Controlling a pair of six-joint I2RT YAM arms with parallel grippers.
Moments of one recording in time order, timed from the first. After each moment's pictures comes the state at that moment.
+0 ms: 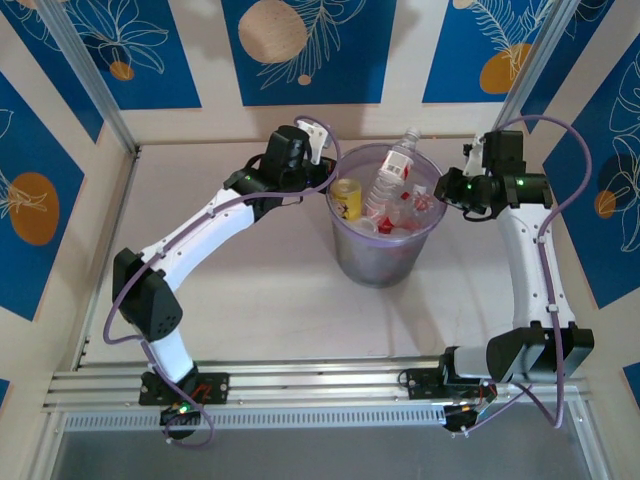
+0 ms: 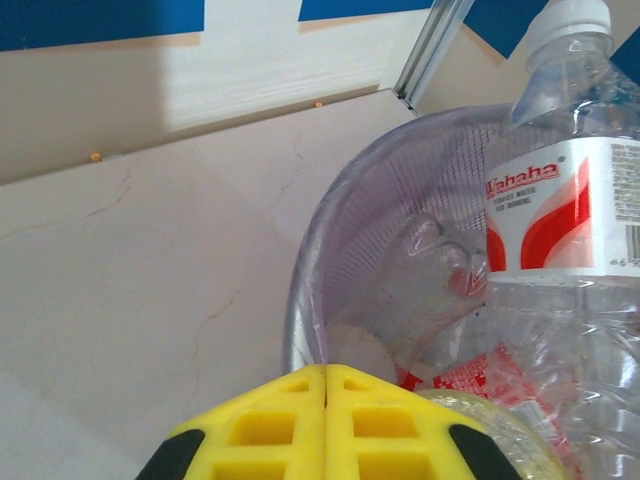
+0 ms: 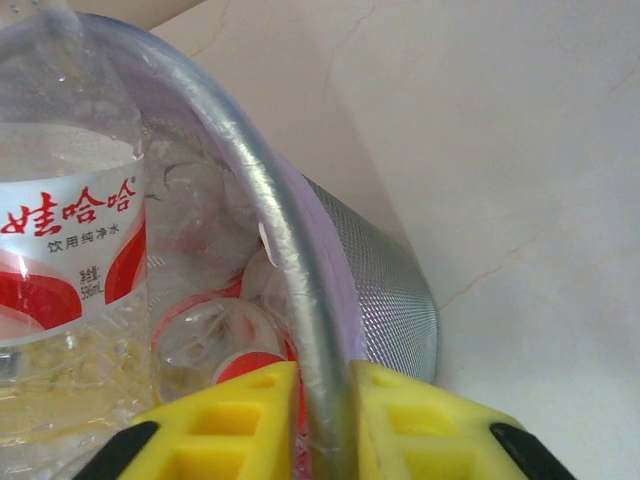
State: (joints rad) left arm -0.69 1.74 1.68 -0.41 0.07 -0.27; right arm -0.04 1.33 1.50 -1.06 -0.27 0.32
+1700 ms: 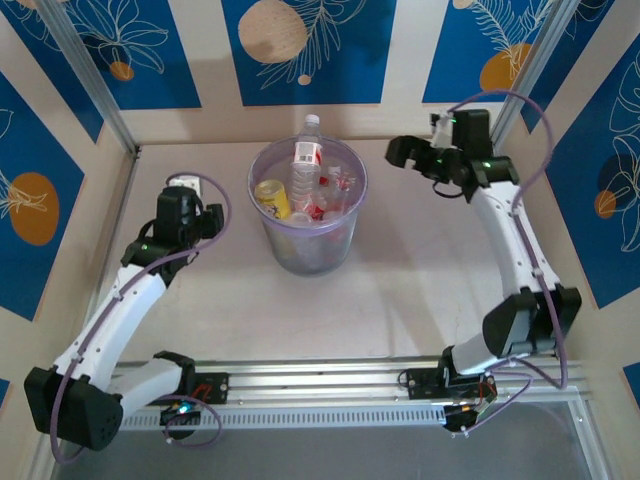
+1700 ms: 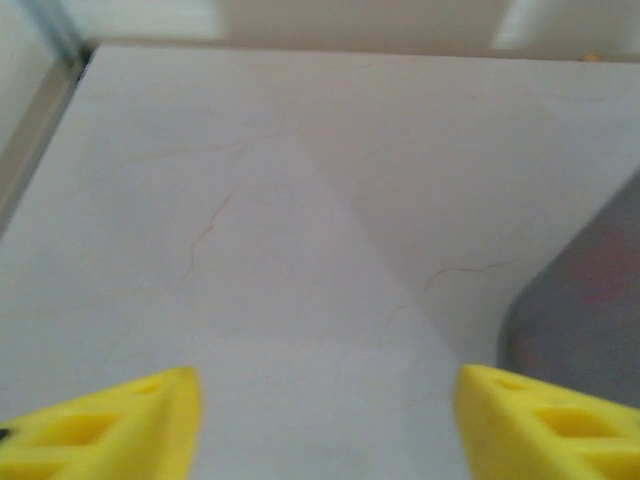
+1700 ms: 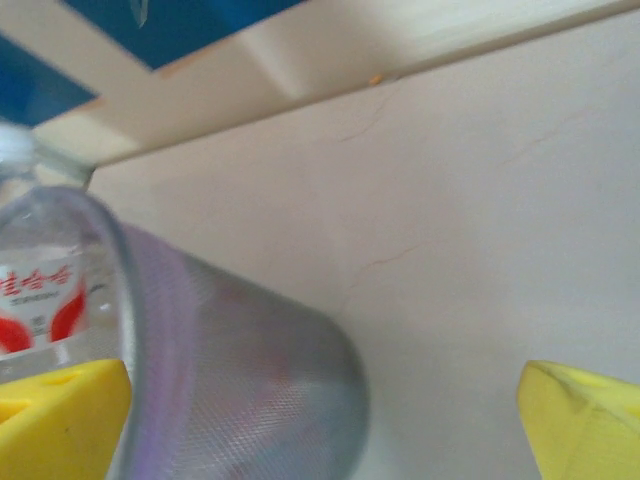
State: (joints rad) left arm -0.27 1.04 0.91 -0.49 -0.28 -0.21; right arm 0.07 1.45 1.51 -0.72 -0.33 0.37
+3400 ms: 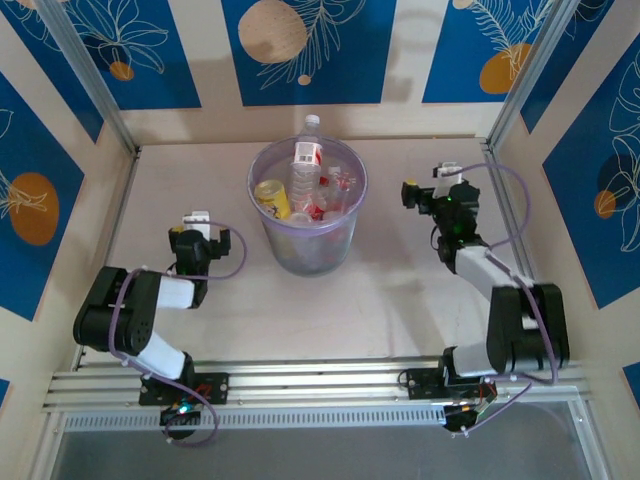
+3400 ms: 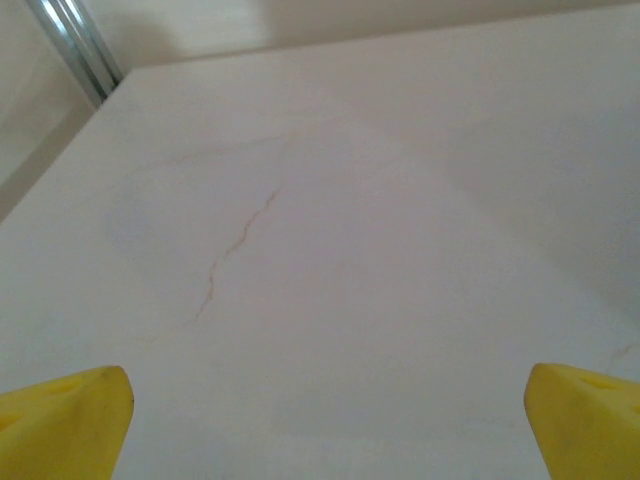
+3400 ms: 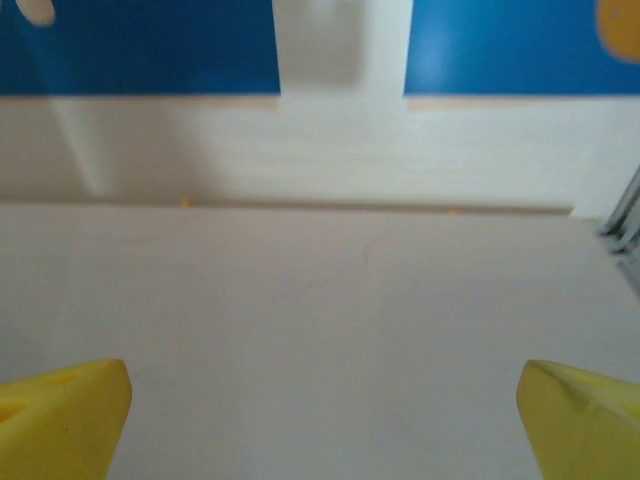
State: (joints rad) left arm -0.13 1.56 0.37 0.82 -0.27 0.04; right arm 0.02 1.35 0.68 0.45 -0.05 0.01
